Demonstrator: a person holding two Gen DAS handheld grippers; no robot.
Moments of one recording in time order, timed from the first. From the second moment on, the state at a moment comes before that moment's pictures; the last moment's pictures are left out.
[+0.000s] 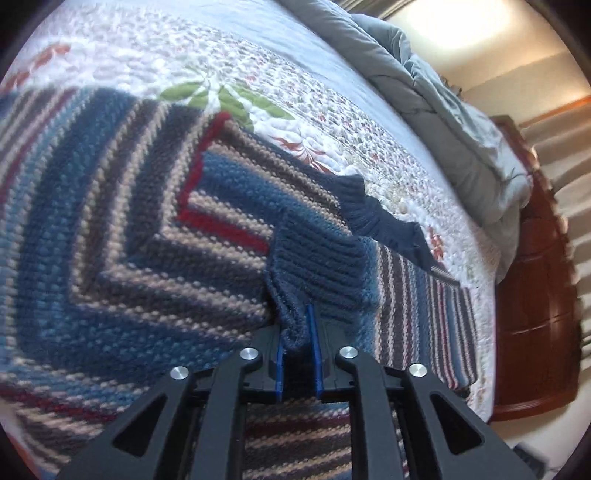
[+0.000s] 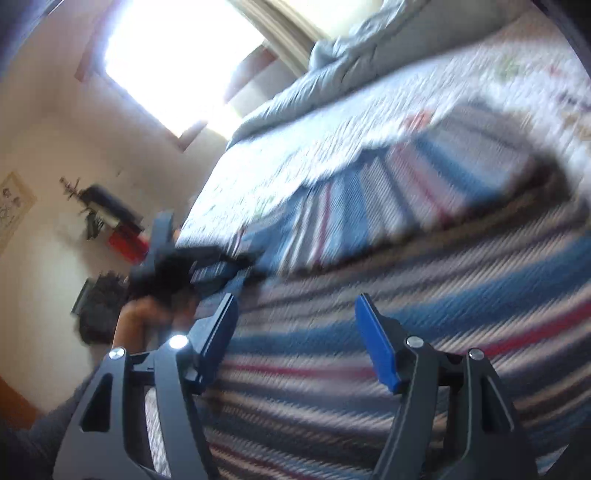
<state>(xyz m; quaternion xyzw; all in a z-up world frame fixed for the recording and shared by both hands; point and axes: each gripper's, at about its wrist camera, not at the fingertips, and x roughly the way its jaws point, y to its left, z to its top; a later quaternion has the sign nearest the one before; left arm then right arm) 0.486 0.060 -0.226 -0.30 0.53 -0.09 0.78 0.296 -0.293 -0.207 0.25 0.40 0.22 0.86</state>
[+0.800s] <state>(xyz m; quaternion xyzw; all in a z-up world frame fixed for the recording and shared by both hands) 0.291 0.190 -0.175 -0.19 0.31 0.08 0.93 0.416 -0.083 -0.247 -0.16 0.47 0.15 0.86</state>
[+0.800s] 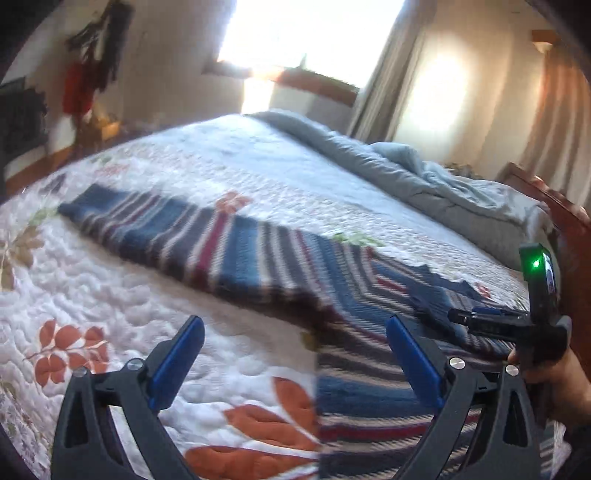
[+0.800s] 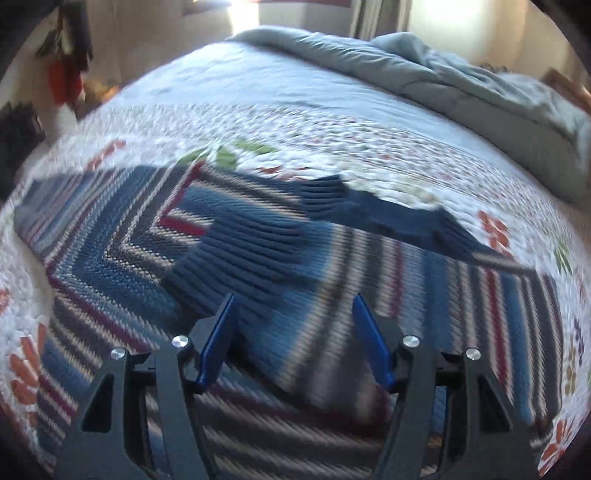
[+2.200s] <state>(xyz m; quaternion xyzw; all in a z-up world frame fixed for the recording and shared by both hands) 0.329 0.212 -0.203 -0.32 0.37 0.00 0.87 0.312 0.486 -0.270 -0.52 0.43 0.37 0.64</state>
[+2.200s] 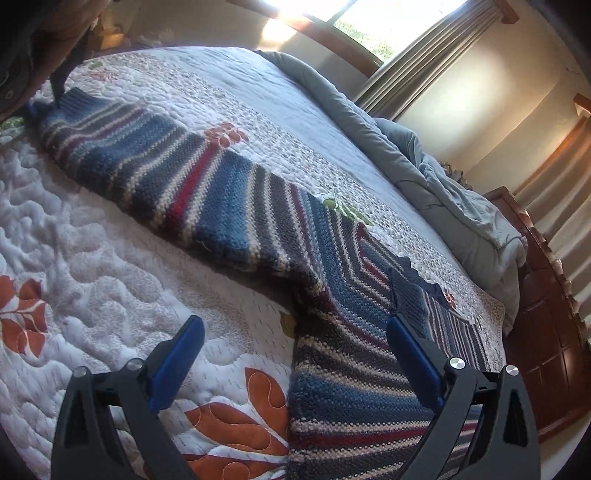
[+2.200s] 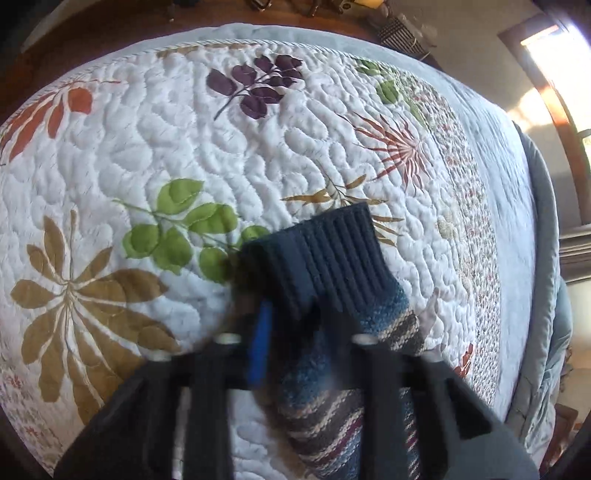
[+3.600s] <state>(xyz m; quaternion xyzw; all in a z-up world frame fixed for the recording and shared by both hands) 0.323 0.229 -0.210 -0.38 0.31 -0.05 0.87 0.445 -0.223 -0.165 0.11 0.49 0.17 0.84</state>
